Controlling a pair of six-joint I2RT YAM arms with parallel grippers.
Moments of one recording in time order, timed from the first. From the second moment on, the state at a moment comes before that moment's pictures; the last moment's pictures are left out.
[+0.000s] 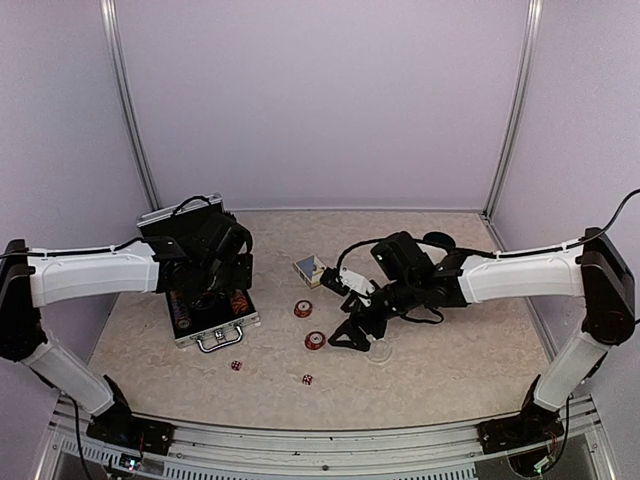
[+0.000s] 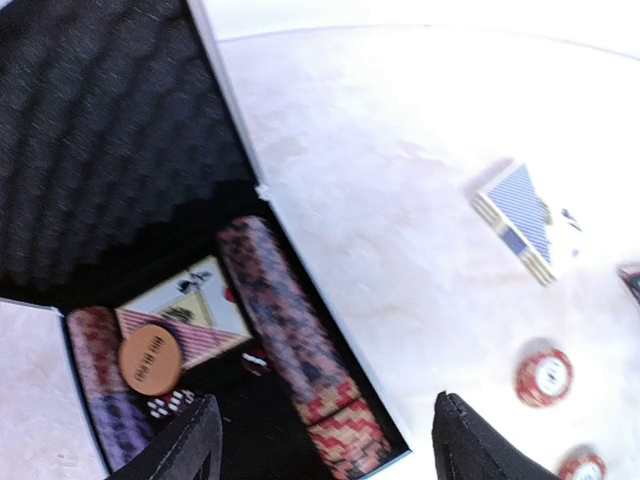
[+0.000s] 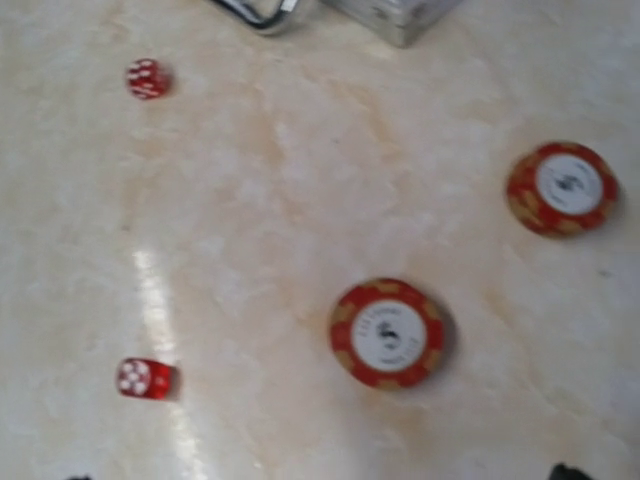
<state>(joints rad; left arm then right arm) -0.77 1.50 1.03 -0.40 -0.59 -0.50 0.88 1.64 1.02 -0.18 -0.39 -0.19</state>
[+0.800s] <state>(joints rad) -1.12 1.42 0.78 -0.20 -0.31 -0.64 0.66 1.57 1.02 -0.23 -0.19 -0.10</state>
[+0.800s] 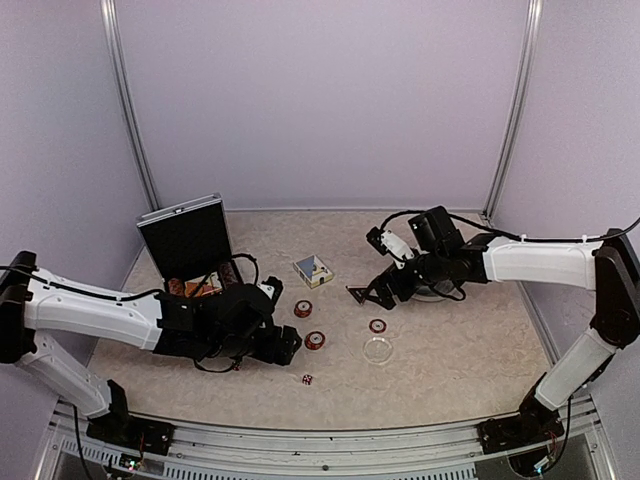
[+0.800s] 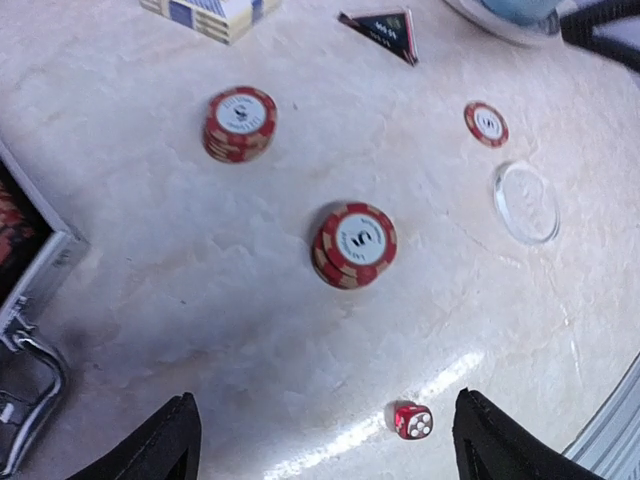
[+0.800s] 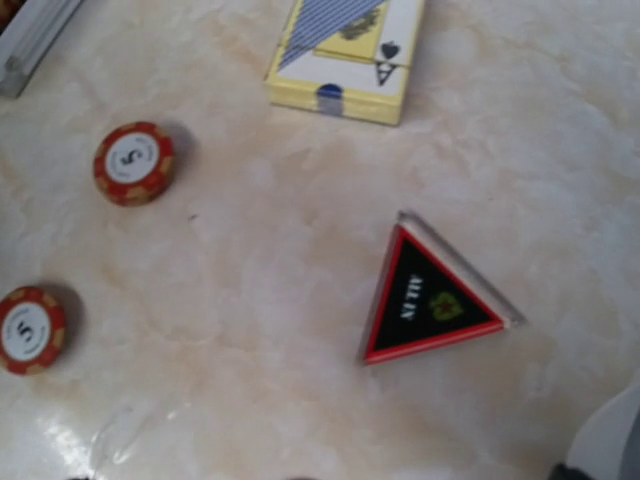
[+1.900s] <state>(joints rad) -1.24 1.79 1.00 -0.34 -0.15 -0.74 0.65 1.55 0.97 -0.14 -0.27 -0.10</state>
